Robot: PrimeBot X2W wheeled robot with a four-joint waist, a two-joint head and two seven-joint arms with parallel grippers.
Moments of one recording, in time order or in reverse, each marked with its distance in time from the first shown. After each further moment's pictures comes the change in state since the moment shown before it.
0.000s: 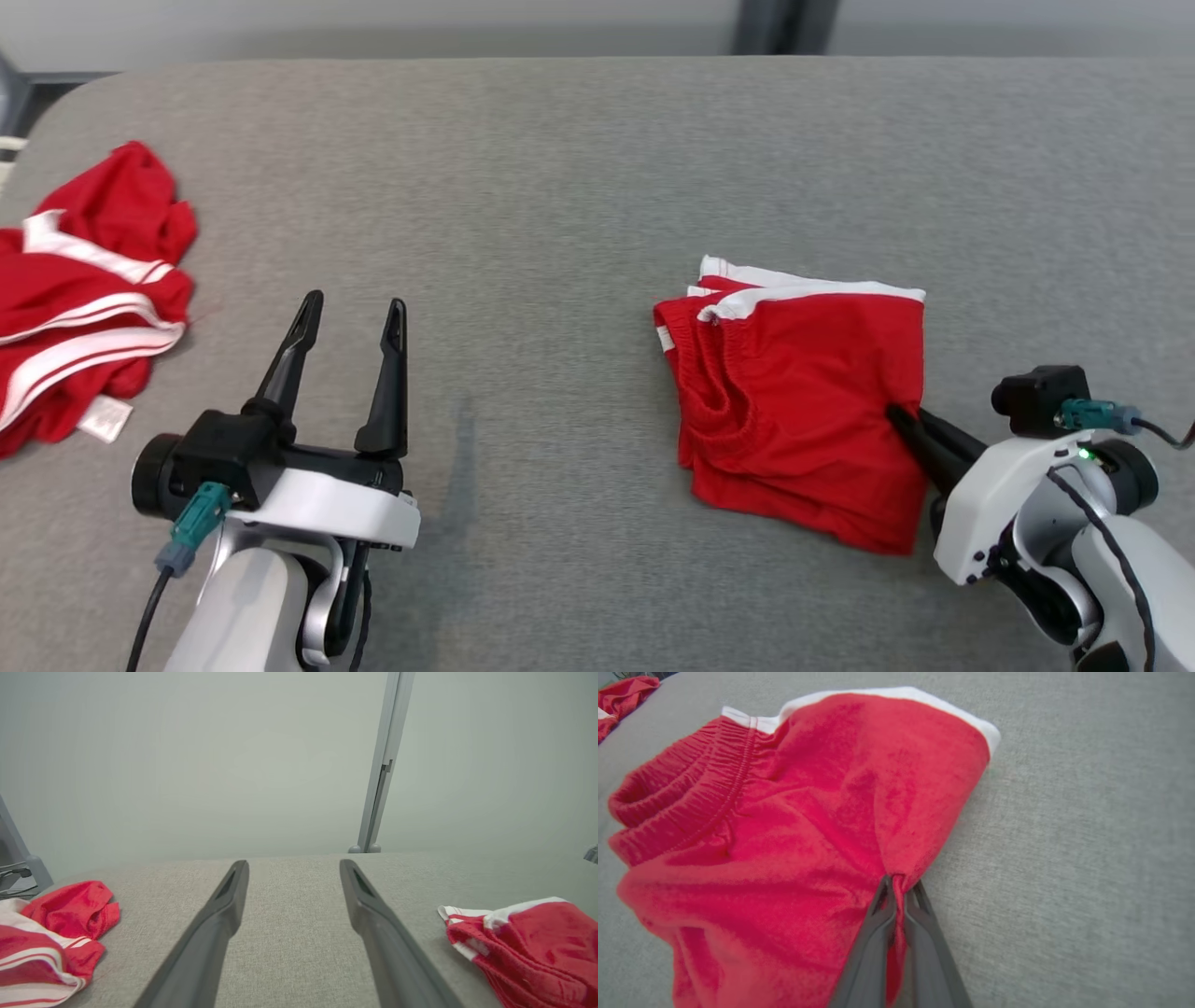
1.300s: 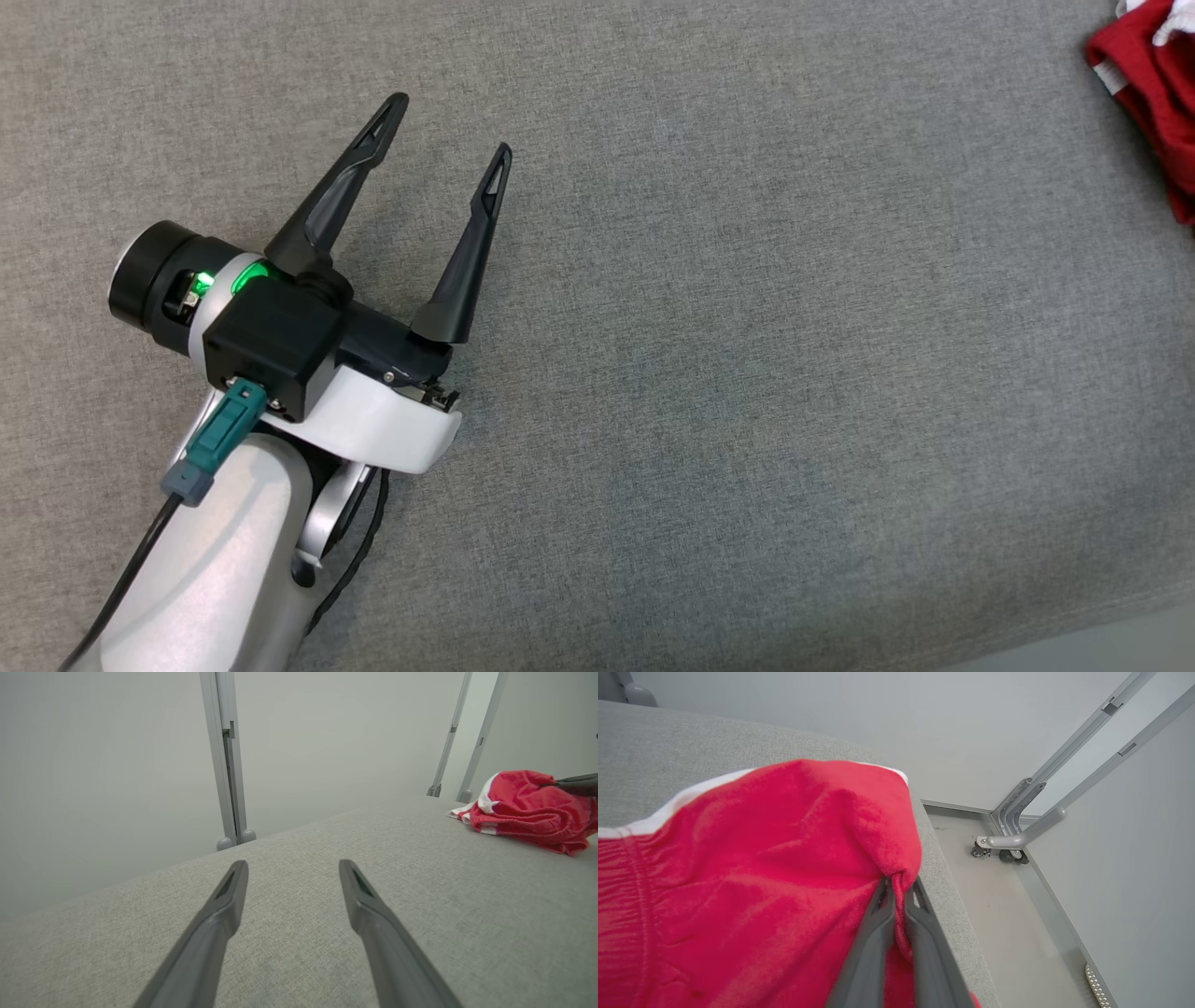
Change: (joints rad) left arm -0.225 0.099 -0.133 -0.292 0.123 -0.057 0.188; right arm -0.606 -0.299 -0.047 0.599 -0.029 0.000 -0.344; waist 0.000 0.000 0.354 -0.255
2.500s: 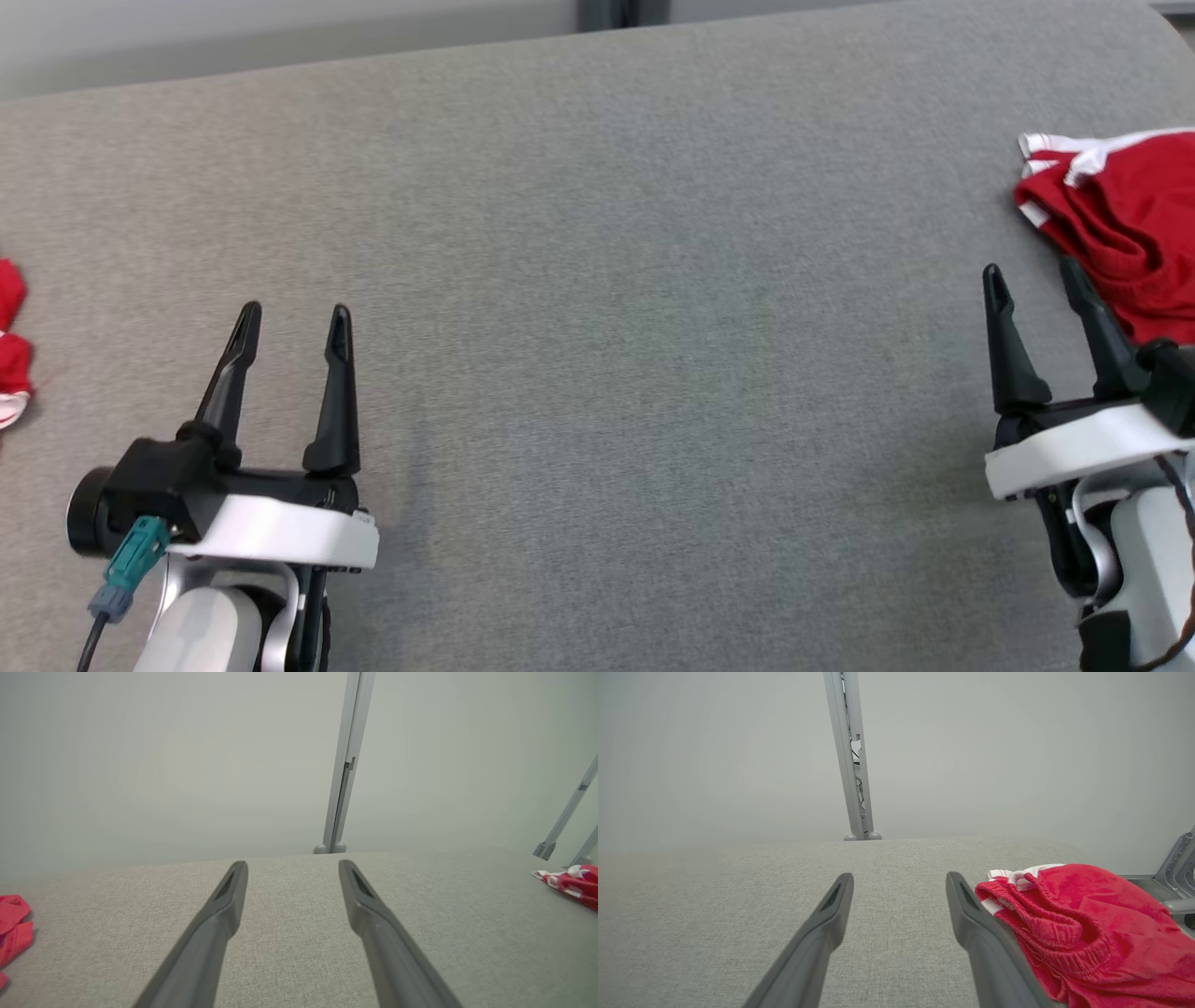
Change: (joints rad) left arm 0.311 -0.024 0.149 0.092 -0.161 0.155 -0.105; right arm 0.600 0.467 -0.325 -0.623 -0.260 0.000 -0.058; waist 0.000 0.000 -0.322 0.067
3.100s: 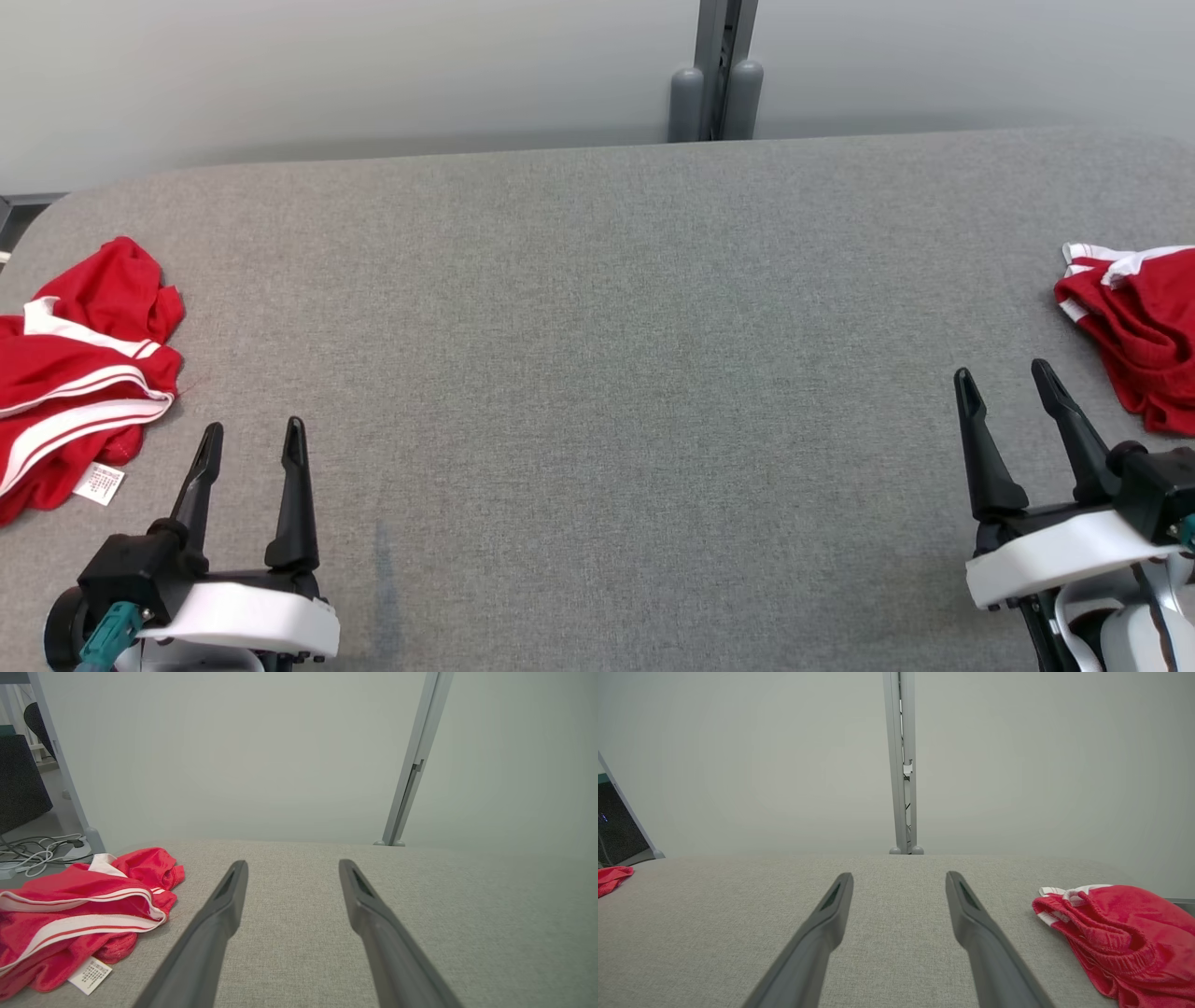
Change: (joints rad) left arm 0.153 0.018 0.053 0.083 -0.060 0.007 -0.045; right arm 0.258 0.105 -0.071 -0.266 -0.104 0.000 0.126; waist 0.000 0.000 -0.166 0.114
